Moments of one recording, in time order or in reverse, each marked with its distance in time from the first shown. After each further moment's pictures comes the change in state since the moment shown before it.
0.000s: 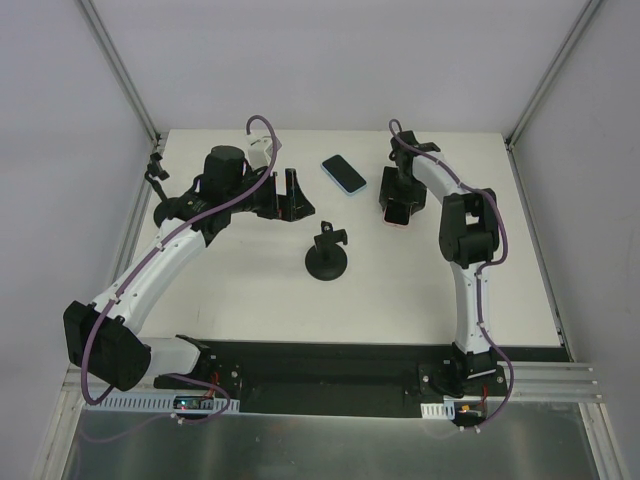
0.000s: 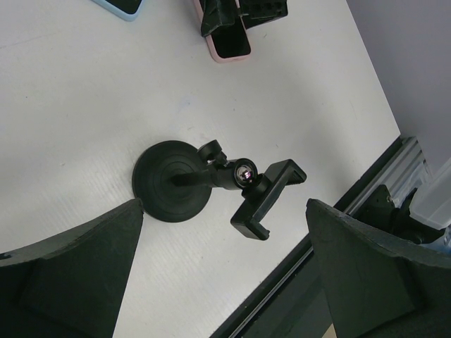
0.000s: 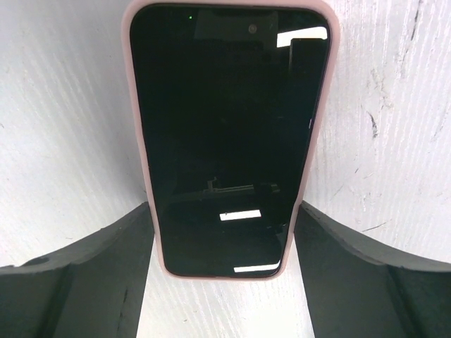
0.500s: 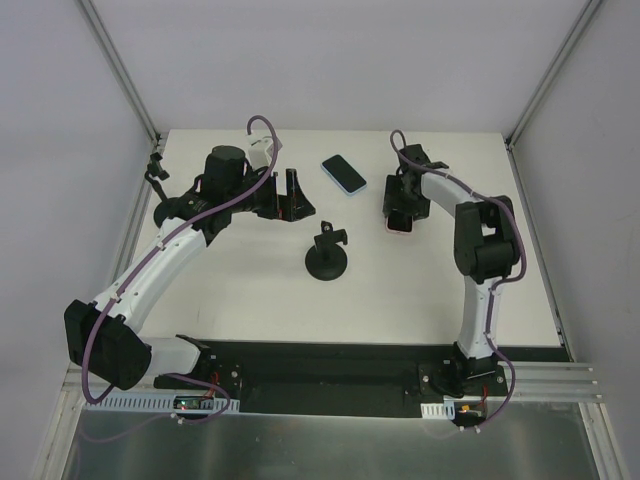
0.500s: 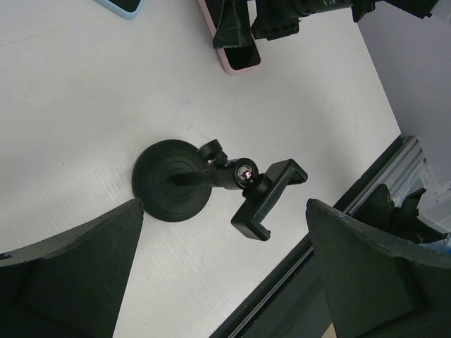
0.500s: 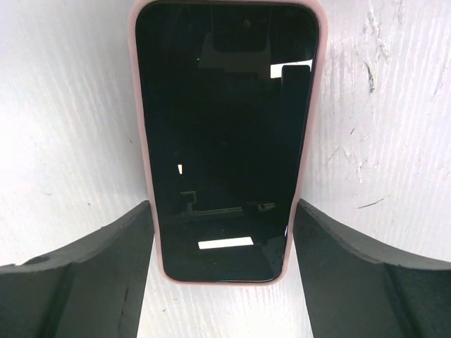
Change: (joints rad) left arm 0.000 0.005 0.000 0.000 0.002 0.000; right arm 0.000 -0.214 -0.360 0.266 -0.018 -0.048
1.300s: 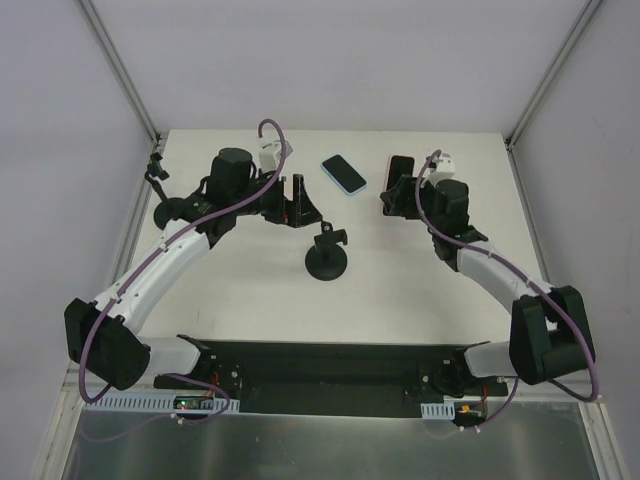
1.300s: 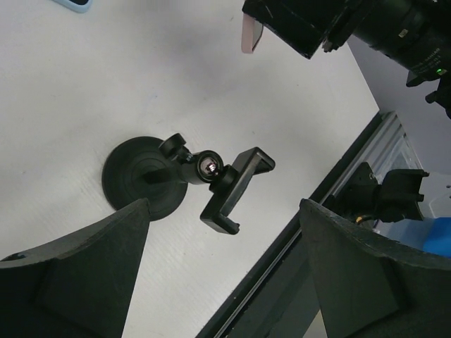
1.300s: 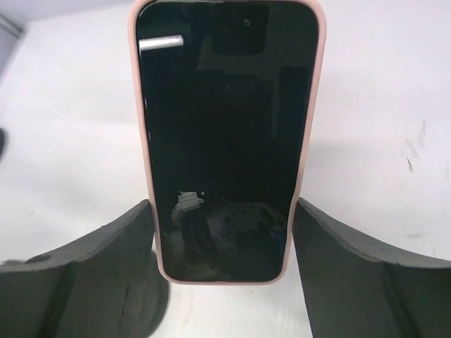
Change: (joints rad) left arm -0.035 0.000 0.000 0.007 0.056 0.001; right arm 0.024 -0.705 -0.813 0.930 -0.193 0.019
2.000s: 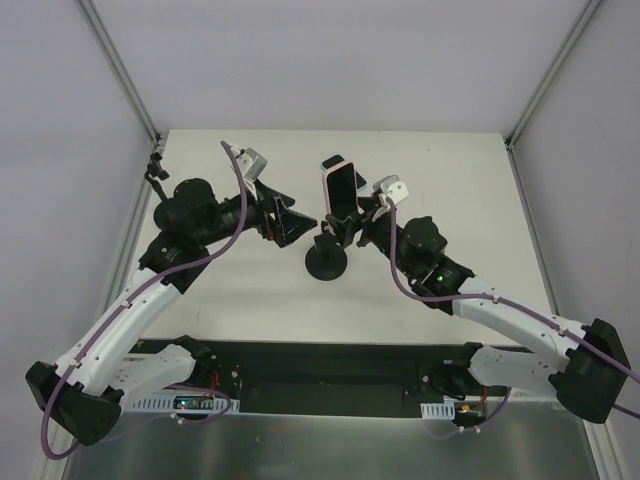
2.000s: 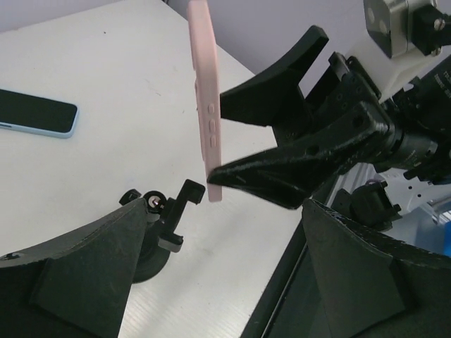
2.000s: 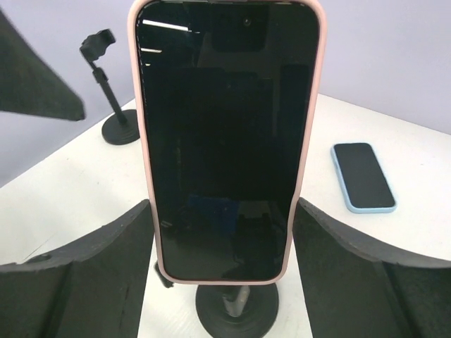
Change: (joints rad) left arm -0.065 -0.325 -0.183 0.276 0.012 0.024; right arm 0.563 -0.334 -0.051 0.120 0.259 -0.251
